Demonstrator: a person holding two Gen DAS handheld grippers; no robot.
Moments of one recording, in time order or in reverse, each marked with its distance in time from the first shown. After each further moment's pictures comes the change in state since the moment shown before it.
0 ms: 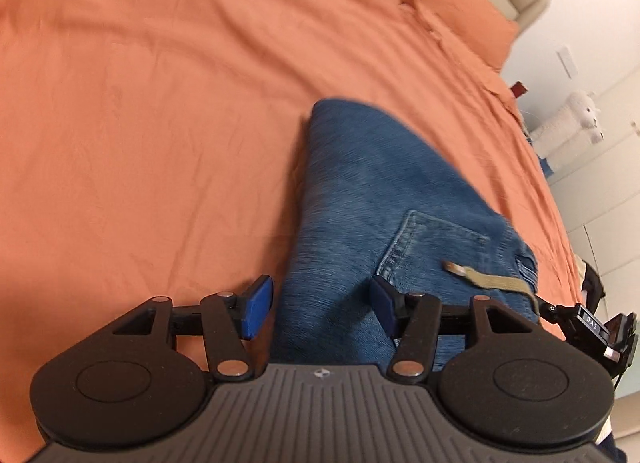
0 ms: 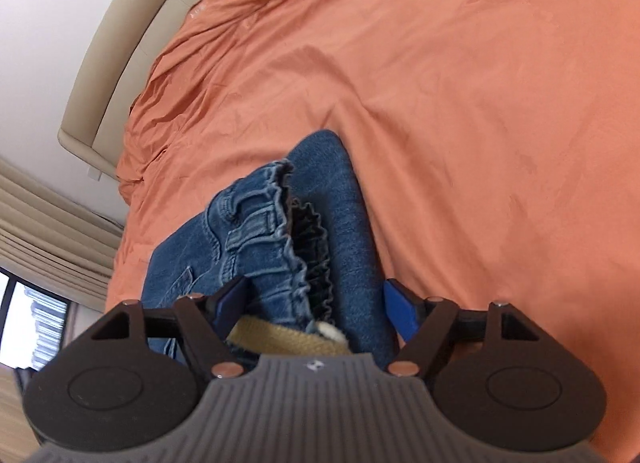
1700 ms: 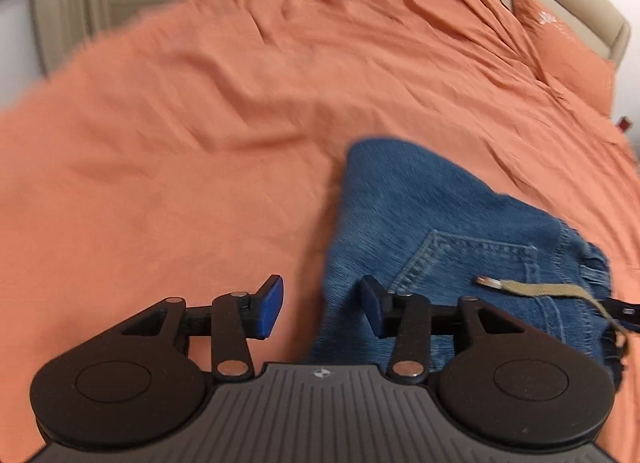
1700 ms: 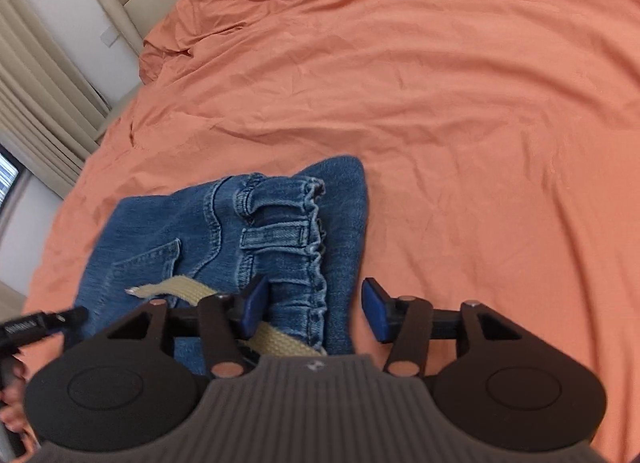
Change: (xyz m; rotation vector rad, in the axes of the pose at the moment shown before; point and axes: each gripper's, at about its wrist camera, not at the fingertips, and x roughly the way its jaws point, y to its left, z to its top) left arm -0.172 0.145 0.033 0.093 -0.239 0.457; right arm 0.140 0.278 -0.136 -0.503 0.043 -0.246
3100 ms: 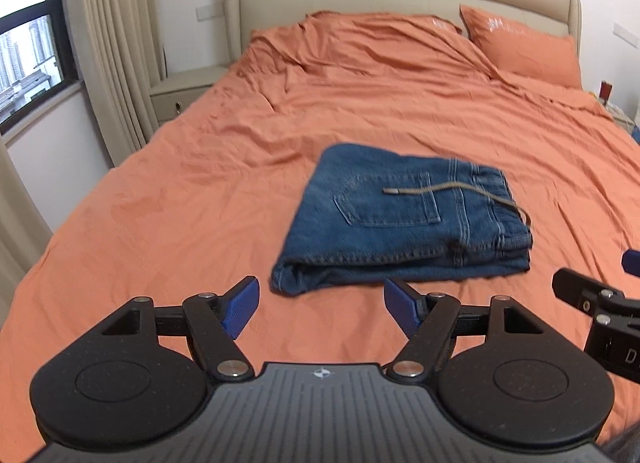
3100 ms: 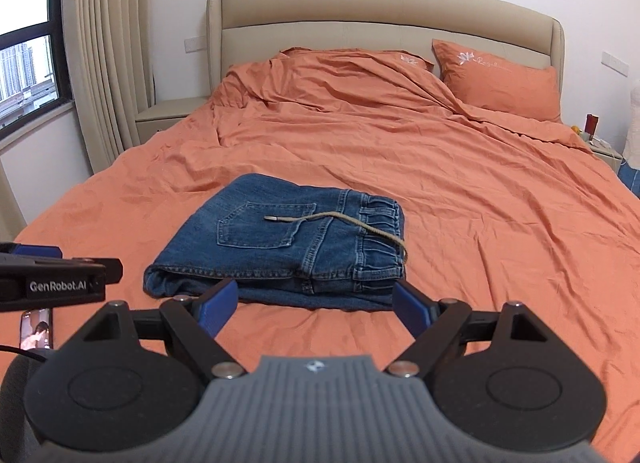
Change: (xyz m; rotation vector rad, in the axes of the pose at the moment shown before) left arm -0.218 -0.075 -0.140 0.164 -0.158 0.125; right arm -0.255 0.141 -0.194 -0.322 -0.280 -0.133
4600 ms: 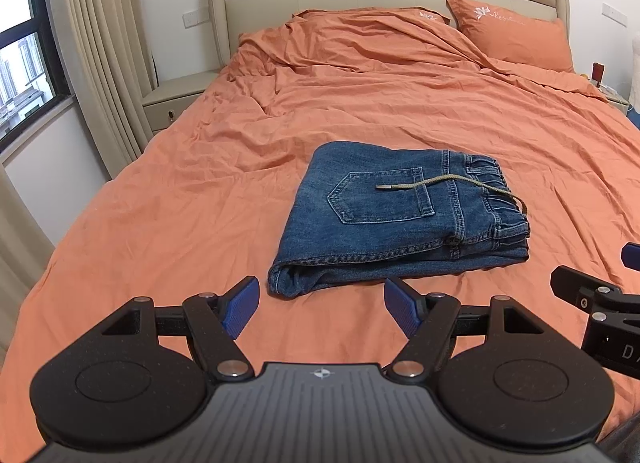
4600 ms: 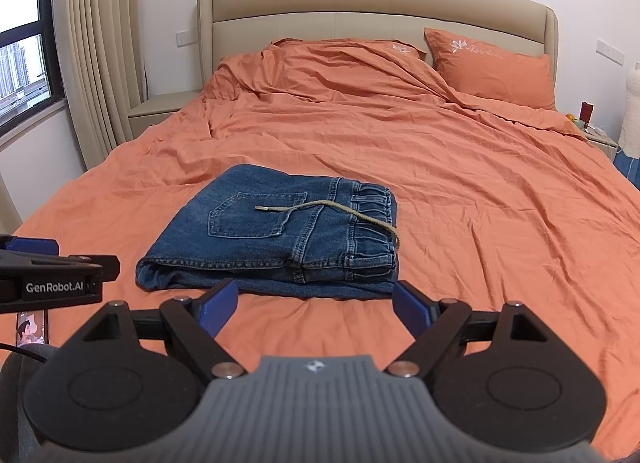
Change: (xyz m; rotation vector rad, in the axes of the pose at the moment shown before) left arm 0.000 -0.005 0.005 0.047 -0.001 -0.004; right arm 0.005 -0.002 -0.001 0.020 0.022 -0.006
